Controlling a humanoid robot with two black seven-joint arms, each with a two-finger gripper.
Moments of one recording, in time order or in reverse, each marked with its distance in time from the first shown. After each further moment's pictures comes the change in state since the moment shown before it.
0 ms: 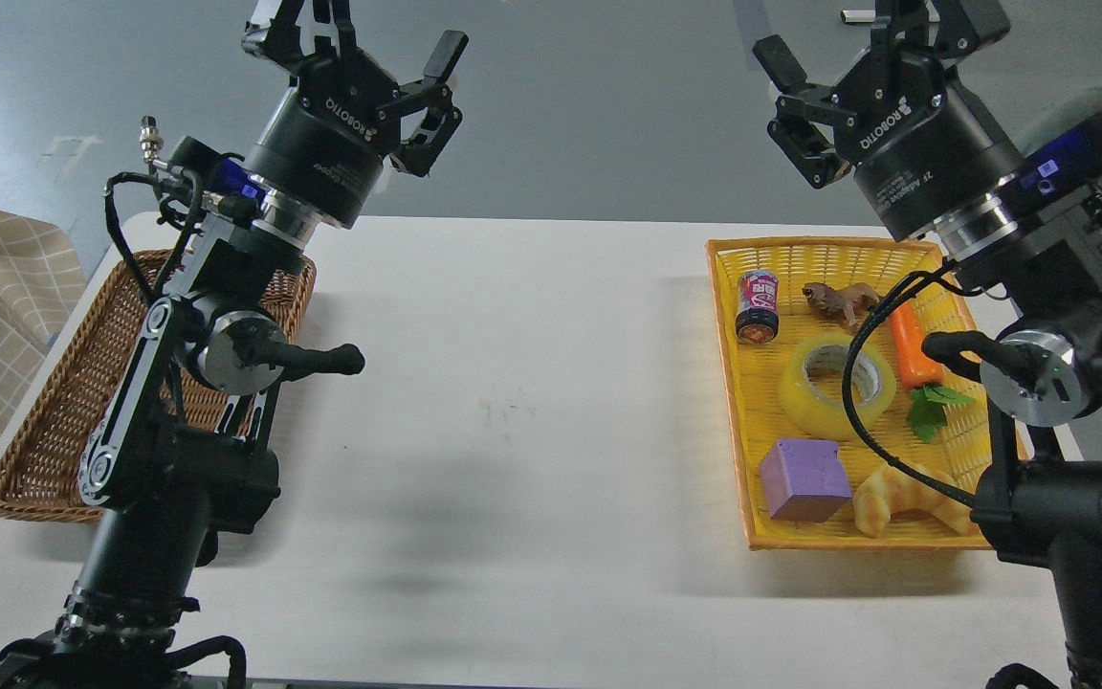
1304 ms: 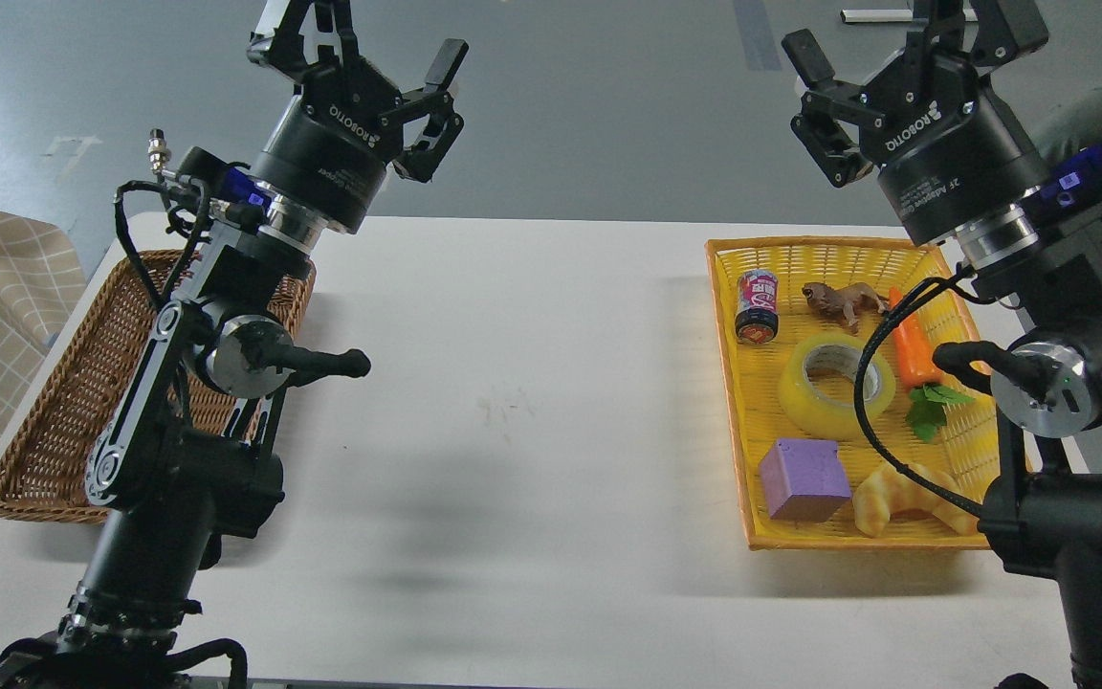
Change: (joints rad) left arm 0.002 0.000 0.015 0.022 -0.014 0.020 -0.004; right arm -0.025 0.000 0.030 -0.004 0.001 0.017 0.070
